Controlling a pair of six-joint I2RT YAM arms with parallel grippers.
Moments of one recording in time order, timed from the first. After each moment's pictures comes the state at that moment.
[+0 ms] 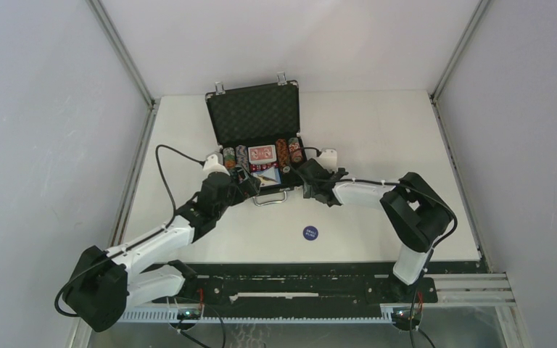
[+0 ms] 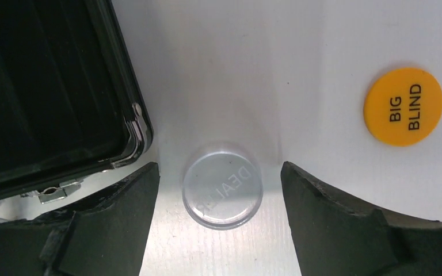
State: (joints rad) left arm -0.59 1.08 0.50 0.07 -0.28 -0.80; right arm 0.72 1.76 0.97 -0.31 0.54 0.66
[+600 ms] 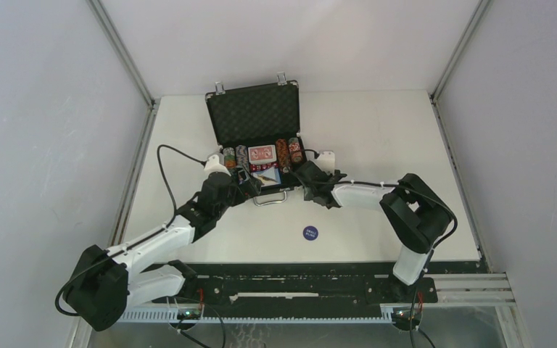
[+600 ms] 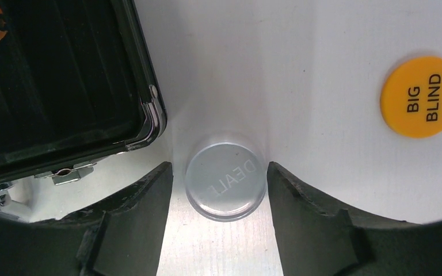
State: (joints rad) left arm -0.59 1.09 0.50 0.07 -0.26 -0.80; right arm 0.75 1.76 0.97 -0.30 0.53 0.67
